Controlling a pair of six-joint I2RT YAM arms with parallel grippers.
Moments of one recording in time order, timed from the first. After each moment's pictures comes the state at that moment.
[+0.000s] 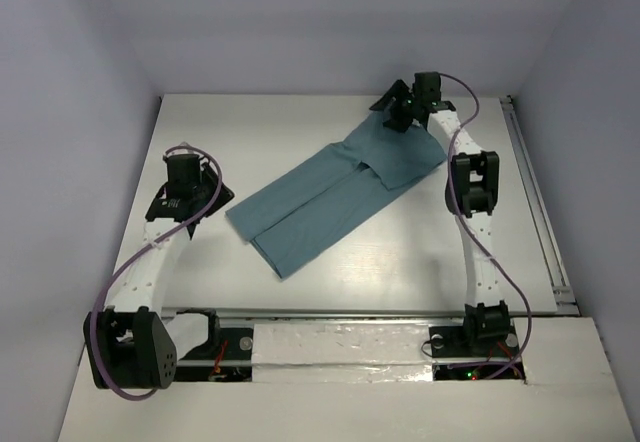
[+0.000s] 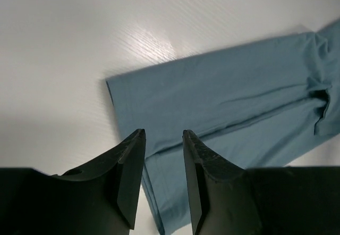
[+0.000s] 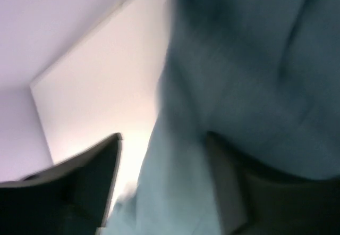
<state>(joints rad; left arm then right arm) -0.01 1.12 0.82 -0.44 0.02 -0.64 0.11 2.71 2.46 -0.38 -0.37 0.84</state>
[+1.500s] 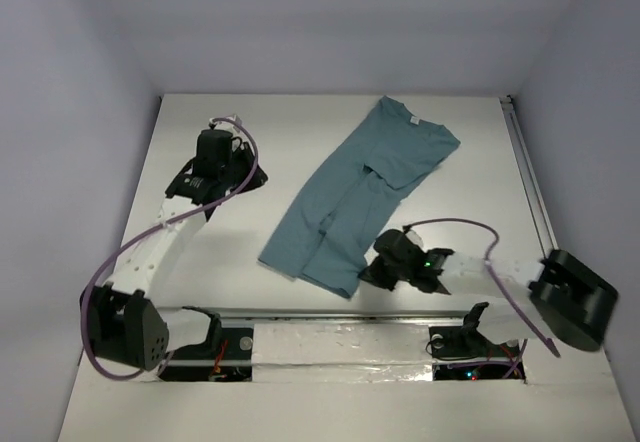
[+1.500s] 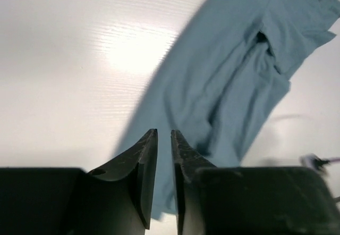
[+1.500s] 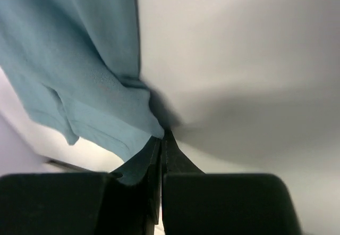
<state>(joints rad) -0.27 1.20 1.02 -0.47 0.11 -0.51 0.93 1.37 0.50 -0.06 0.13 1.53</state>
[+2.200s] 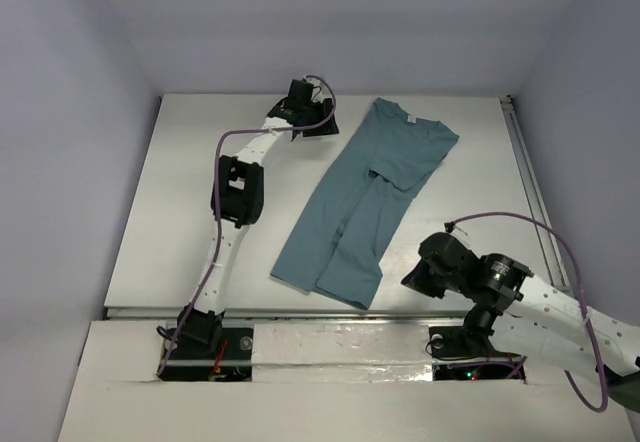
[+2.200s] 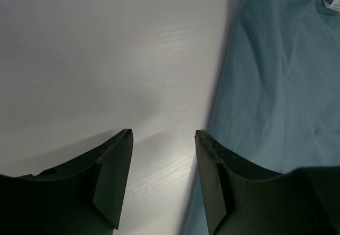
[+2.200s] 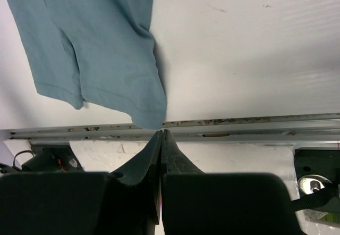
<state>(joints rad) -0.38 2.54 2.25 -0.41 0.25 -0.39 0.93 0.71 0.60 -0.88 0.21 1.35</state>
